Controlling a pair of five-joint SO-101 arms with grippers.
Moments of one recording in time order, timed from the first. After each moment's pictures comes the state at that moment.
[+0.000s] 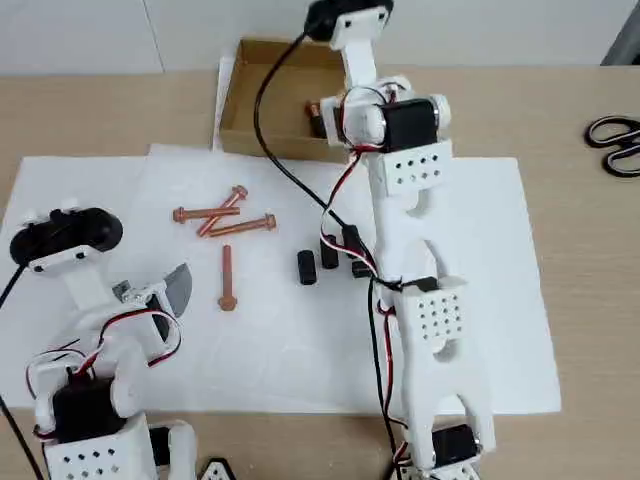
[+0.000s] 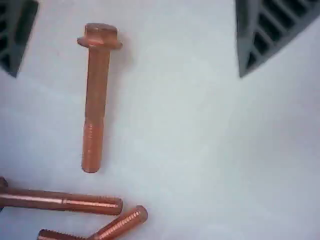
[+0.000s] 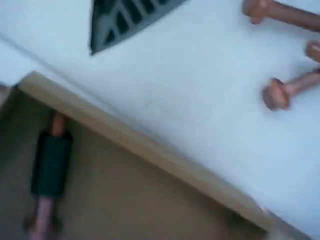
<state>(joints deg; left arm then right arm) -14.7 -73.8 55.1 76.7 13.9 -18.7 49.0 -93.8 96.4 2.6</state>
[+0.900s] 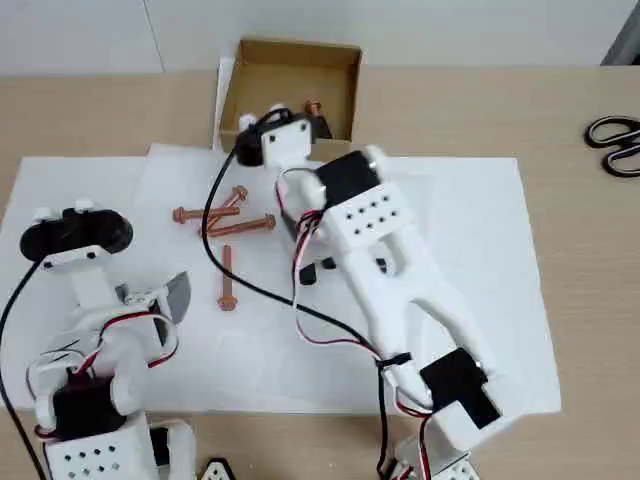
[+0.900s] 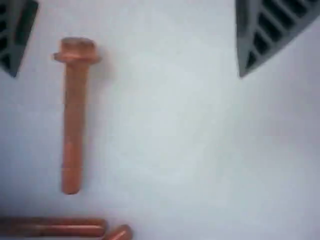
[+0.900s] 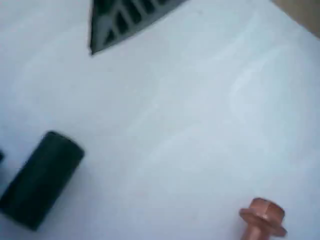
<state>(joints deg) -17.0 -73.8 56.5 76.7 5.0 -33.7 6.7 -14.6 94.5 -0.6</state>
